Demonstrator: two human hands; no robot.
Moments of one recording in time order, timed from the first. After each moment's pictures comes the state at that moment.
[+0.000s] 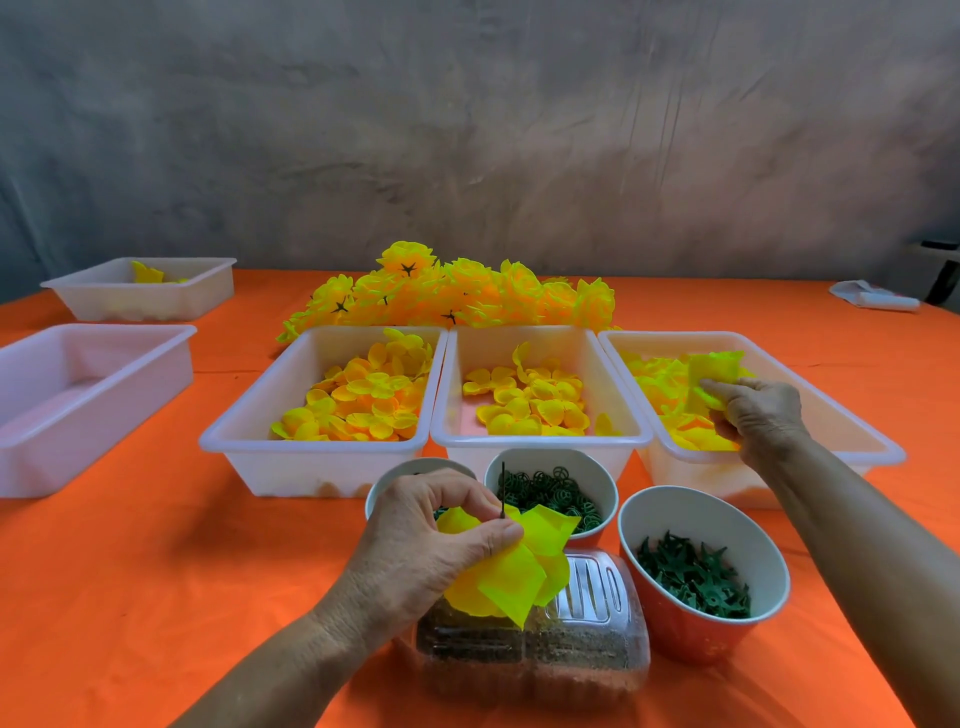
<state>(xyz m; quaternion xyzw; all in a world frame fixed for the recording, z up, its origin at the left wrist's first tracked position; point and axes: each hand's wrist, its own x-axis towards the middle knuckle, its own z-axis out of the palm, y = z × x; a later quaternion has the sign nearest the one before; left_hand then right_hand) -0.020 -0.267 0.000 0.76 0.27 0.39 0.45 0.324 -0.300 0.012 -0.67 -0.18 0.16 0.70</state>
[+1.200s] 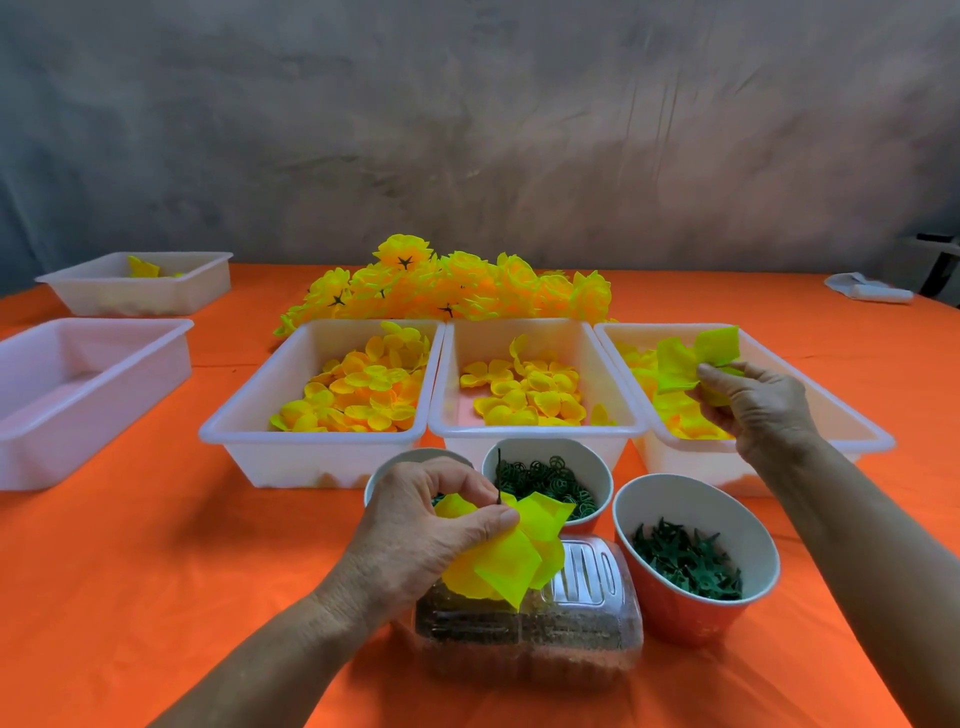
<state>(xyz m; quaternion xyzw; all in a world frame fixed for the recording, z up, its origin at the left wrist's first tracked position) -0.020 -0.271 0.006 0.76 0.29 0.39 0.44 0.295 -0.322 0.025 -0.58 -0.21 0.22 0.75</state>
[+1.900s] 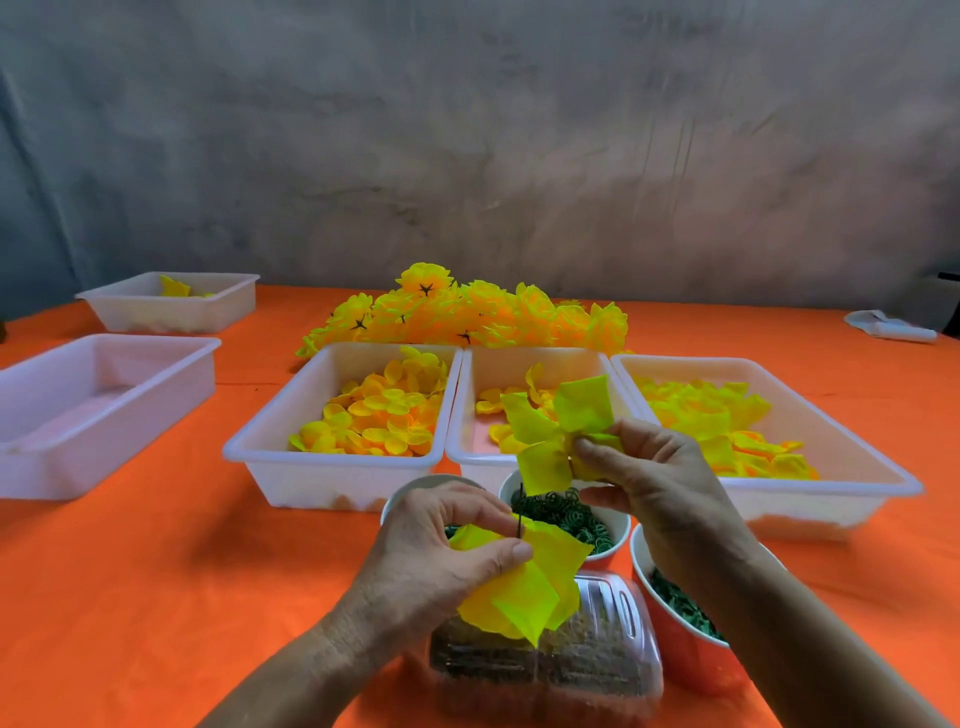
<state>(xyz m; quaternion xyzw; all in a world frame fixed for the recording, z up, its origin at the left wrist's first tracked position) -0.028 -0.274 0.011 0.77 0.27 0.39 0.42 0.148 -0.336 0.042 -0.53 -0.42 0.33 0.67</state>
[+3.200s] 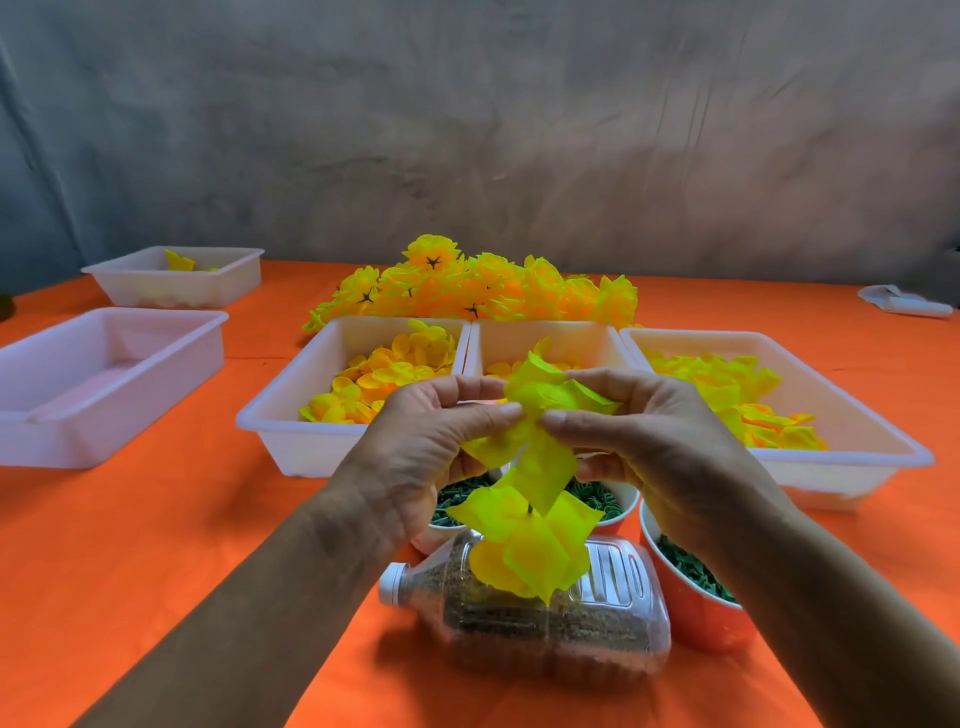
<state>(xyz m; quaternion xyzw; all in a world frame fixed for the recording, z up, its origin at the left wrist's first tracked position) -0.021 -0.256 0.058 0.57 0.28 0.36 0.68 0.119 -0.351 0.075 -0.54 -0.46 0.38 0.59</state>
